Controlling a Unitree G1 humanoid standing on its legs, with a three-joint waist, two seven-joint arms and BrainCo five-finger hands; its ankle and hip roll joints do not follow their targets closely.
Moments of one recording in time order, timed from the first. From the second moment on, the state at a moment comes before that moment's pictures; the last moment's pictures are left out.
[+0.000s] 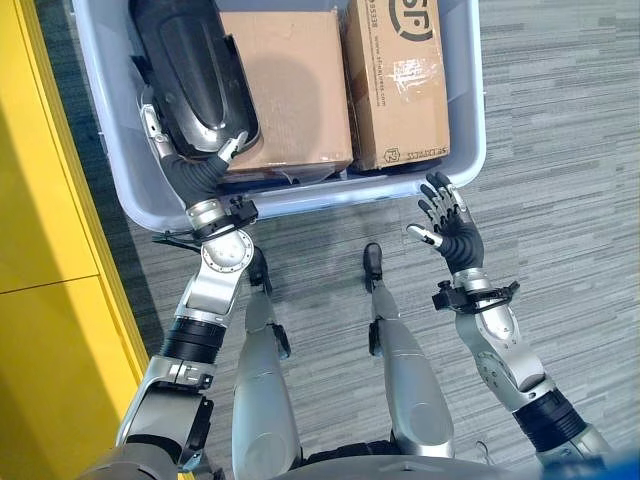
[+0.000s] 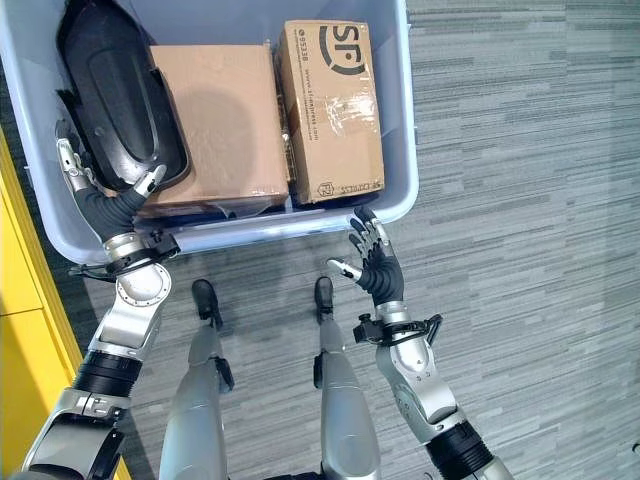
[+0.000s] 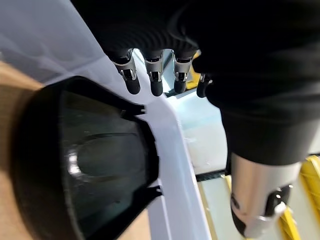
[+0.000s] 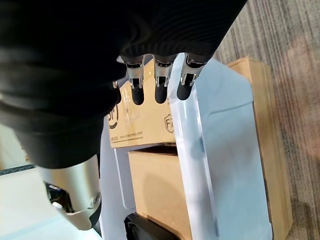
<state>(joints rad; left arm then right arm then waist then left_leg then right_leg) -0.48 0.39 -0.06 0.15 -0.02 -0.27 0.84 -0.16 -0.37 0.38 -0.06 0.51 -0.31 -0.21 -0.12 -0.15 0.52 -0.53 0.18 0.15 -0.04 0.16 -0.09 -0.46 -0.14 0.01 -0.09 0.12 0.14</state>
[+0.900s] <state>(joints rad) -0.42 0.38 0.00 0.16 -0.03 -0.27 0.90 -0.15 -0.38 0.36 -0.10 0.53 -0.31 -0.21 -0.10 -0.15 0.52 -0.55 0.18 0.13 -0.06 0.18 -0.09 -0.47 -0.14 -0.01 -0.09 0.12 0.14</state>
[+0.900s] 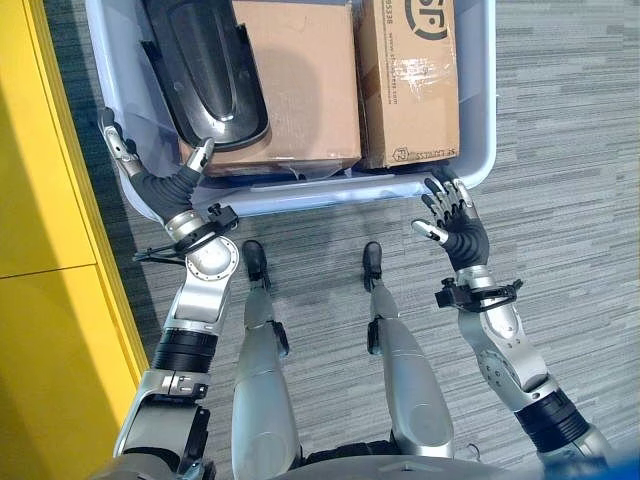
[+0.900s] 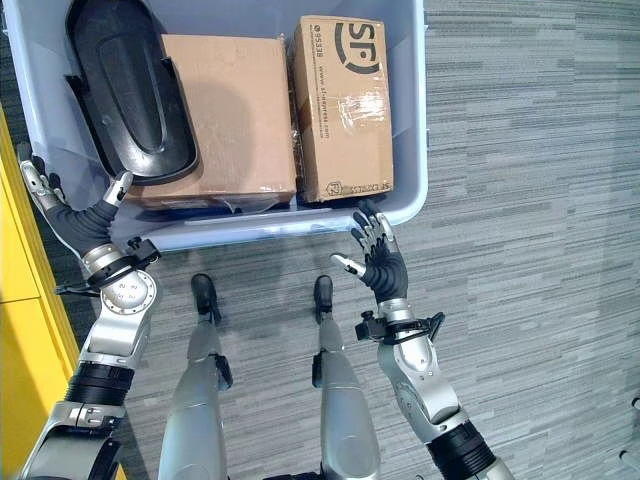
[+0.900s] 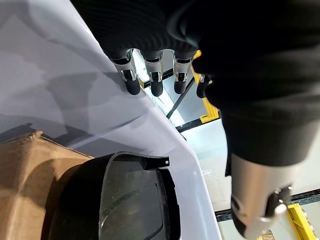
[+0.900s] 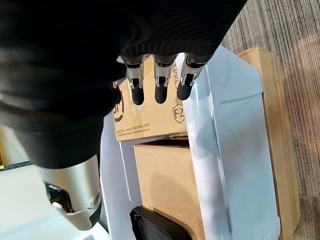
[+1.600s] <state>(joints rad) -0.53 0.40 -0.04 0.29 -0.19 -0.28 0.82 -0.15 -0.41 0.36 -0.10 0.53 -0.31 -0.20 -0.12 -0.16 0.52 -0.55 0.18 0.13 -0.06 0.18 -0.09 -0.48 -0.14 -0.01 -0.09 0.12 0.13</state>
